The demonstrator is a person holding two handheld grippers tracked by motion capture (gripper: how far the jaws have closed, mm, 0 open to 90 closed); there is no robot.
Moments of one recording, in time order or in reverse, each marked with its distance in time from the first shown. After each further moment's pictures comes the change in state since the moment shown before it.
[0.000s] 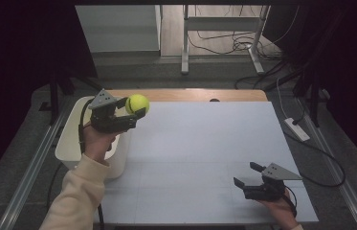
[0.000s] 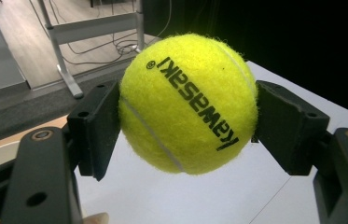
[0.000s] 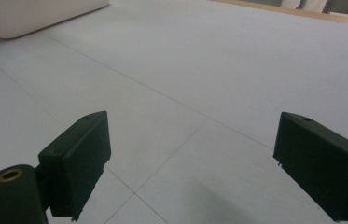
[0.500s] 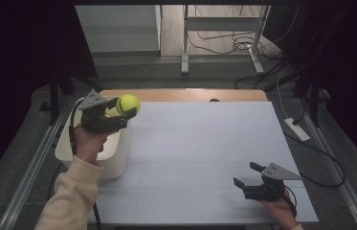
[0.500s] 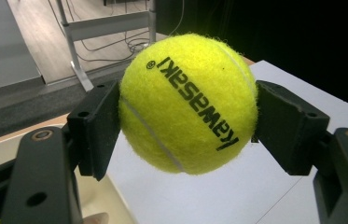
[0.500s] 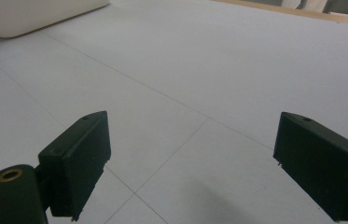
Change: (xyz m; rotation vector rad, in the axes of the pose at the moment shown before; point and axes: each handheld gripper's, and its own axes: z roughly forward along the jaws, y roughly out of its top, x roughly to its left) left arm 0.014 -0.006 -0.013 -0.001 0.039 -0.021; right arm 0.000 0.000 0.001 0.001 0.001 -0.001
